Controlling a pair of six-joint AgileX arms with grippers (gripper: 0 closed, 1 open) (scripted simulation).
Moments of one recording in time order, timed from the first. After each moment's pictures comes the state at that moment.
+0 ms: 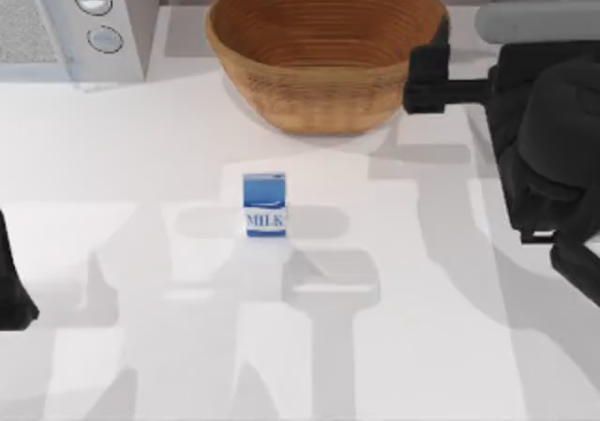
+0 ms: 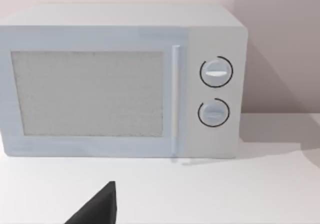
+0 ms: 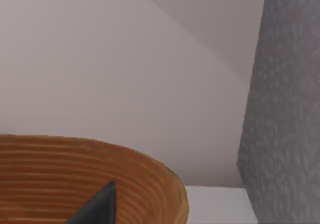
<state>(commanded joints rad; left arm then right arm) 0.00 0.00 0.00 0.00 0.00 0.00 0.63 1.53 0.70 0.81 0.66 -0.03</state>
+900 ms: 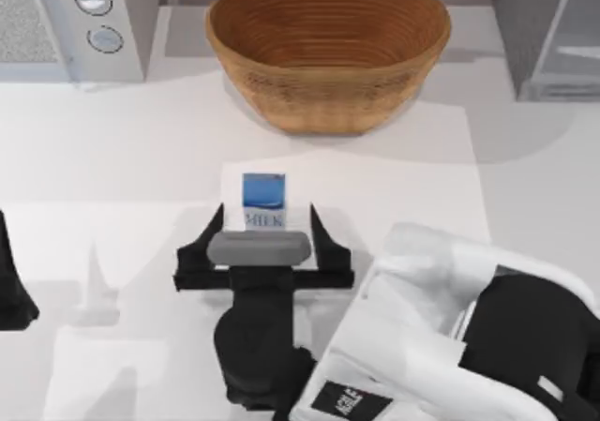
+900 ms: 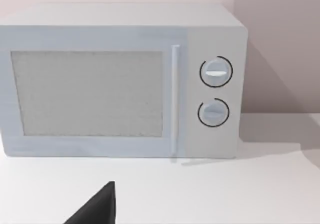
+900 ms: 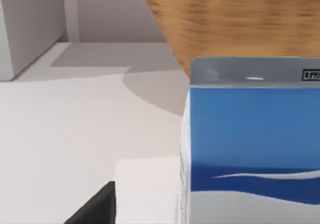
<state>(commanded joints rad) 0.00 0.00 0.00 0.00 0.00 0.00 1.08 2.60 1.20 1.38 1.12 0.02</state>
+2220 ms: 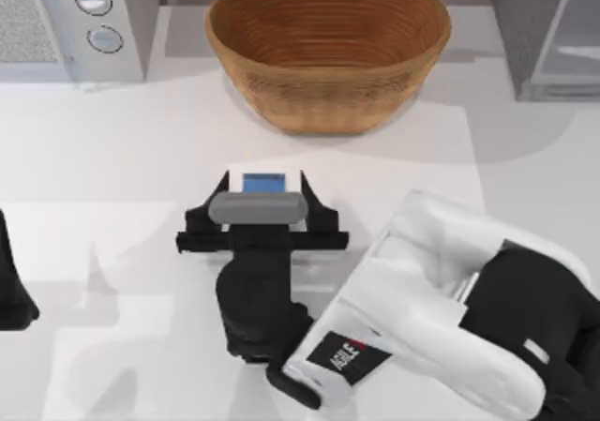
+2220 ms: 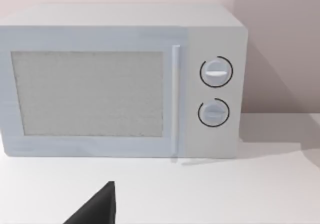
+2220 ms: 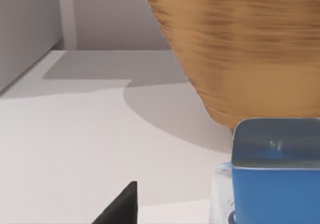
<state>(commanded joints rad) 0.00 0.00 0.00 0.00 0.00 0.00 0.98 2.65 1.33 1.31 1.02 0.01</state>
